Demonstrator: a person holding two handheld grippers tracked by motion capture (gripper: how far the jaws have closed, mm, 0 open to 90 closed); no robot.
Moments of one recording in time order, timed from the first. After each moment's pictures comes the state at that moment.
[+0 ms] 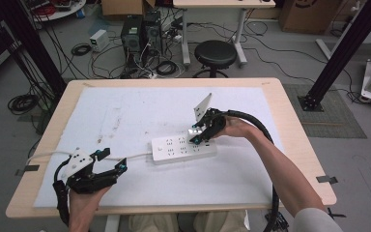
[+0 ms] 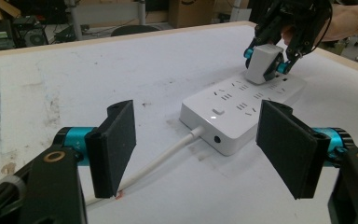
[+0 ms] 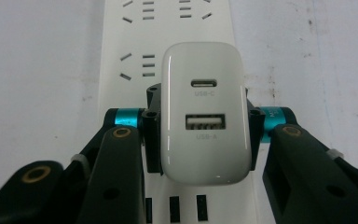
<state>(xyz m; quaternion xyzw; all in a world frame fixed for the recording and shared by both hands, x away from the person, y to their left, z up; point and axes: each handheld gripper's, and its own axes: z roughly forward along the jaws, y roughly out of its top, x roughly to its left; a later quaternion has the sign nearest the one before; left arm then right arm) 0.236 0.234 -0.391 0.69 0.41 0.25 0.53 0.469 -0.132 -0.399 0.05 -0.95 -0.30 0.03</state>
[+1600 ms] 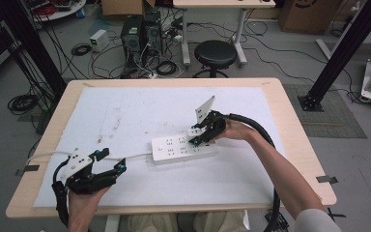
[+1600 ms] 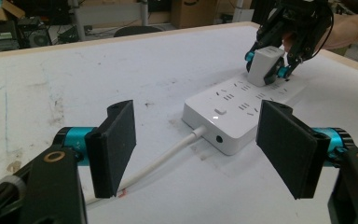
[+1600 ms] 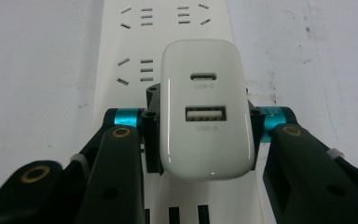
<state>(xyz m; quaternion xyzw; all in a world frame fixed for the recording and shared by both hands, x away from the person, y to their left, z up) 0.233 0.236 -0.389 0.69 0.42 0.26 0.53 0.467 -0.135 -0.408 0.05 -0.94 -0.33 0.02</state>
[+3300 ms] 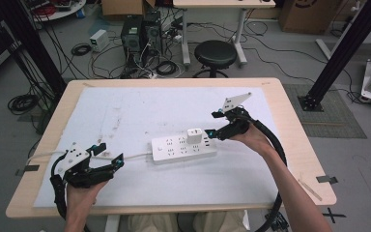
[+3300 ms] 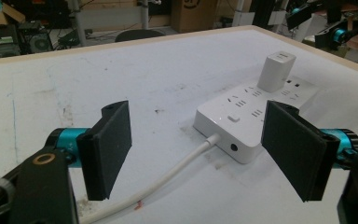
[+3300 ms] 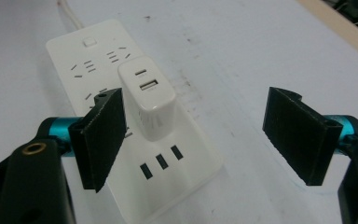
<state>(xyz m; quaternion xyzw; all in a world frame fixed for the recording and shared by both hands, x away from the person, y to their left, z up) 0.250 0.245 -0.390 0.69 0.41 0.26 0.53 0.420 -0.203 -0.366 -0.19 -0.89 -0.41 -0.11</state>
